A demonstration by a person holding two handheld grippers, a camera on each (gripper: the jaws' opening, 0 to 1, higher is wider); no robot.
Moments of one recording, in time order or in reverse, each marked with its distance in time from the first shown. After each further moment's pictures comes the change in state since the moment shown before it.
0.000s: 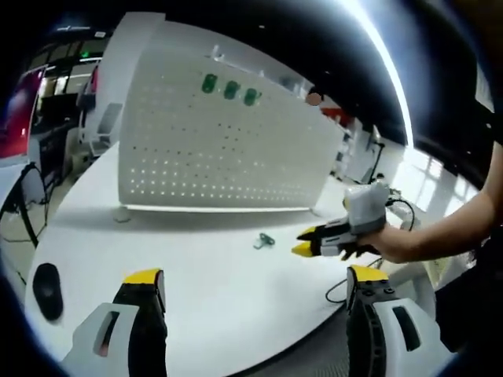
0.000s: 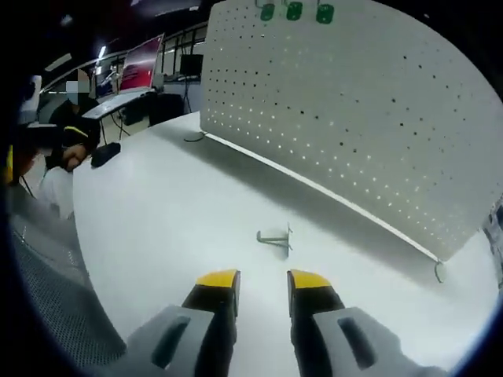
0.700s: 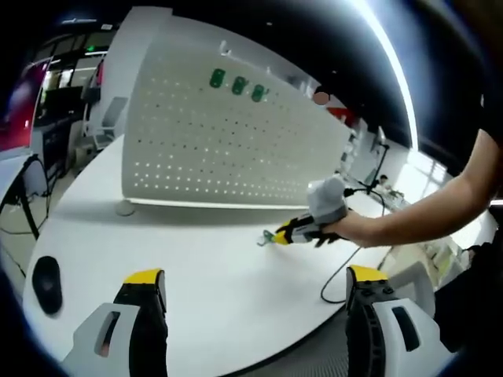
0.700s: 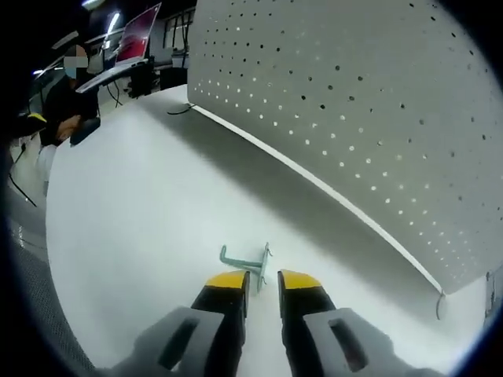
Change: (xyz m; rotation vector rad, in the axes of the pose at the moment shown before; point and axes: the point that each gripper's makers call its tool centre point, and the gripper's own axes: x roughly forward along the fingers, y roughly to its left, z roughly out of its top) left arm 0.002 0.005 -0.003 -0.027 0.018 0.014; right arm 0.061 -0.024 0.002 -0.145 0.130 0.029
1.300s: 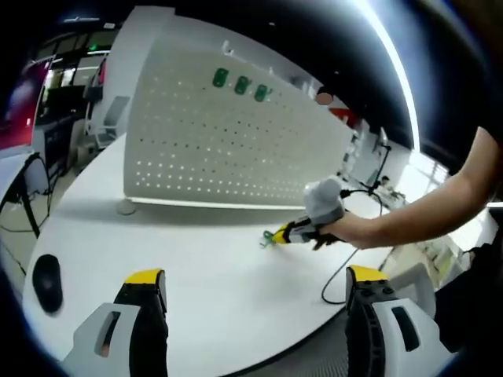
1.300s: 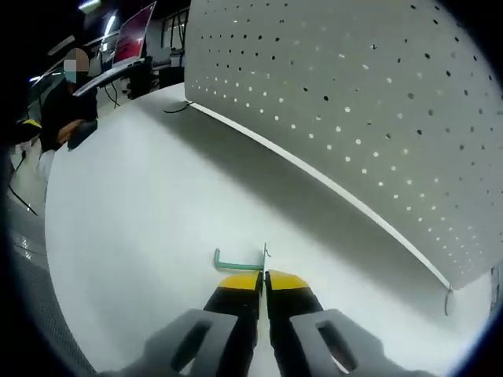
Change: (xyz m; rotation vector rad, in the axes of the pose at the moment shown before) left arm 0.002 0.001 0.002 -0.007 -0.001 0.007; right arm 0.004 0.000 0.002 0.080 -0.020 0.002
